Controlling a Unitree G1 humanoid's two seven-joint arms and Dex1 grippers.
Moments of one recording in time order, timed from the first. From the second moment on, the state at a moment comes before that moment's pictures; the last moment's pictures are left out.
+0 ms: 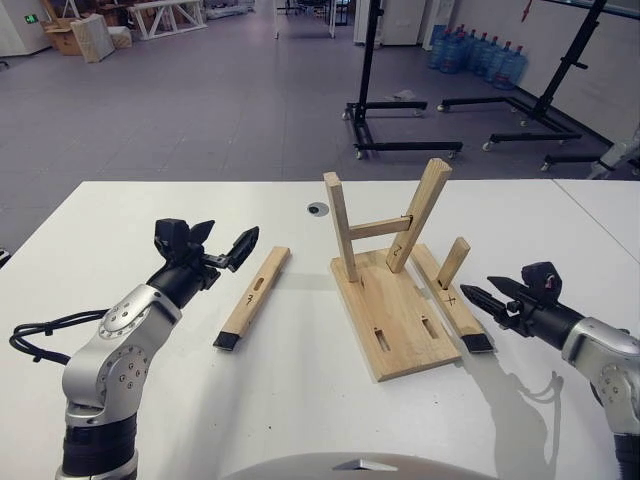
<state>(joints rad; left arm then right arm) -0.04 0.36 0.22 -0.47 -0.70 0.64 -0.28 0.12 -0.65 -0.35 -0.19 0.49 0.67 0.62</state>
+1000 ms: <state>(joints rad) -0.09 0.33 0.19 -0.42 -0.63 0.60 -0.27 0.11 -0.58 -0.16 -0.05 0.30 0.54 0.55</state>
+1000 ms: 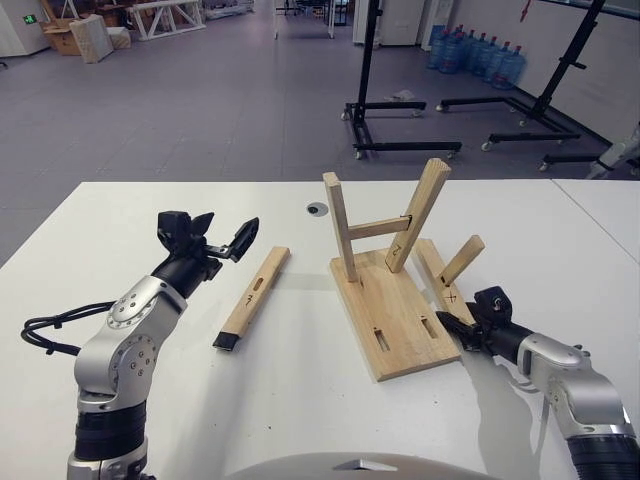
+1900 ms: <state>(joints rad) -0.37 0.46 0.35 -0.42 -1.50 0.84 -0.38 -0.34 -0.72 -0.59 -0.27 1.20 0.89 0.66</state>
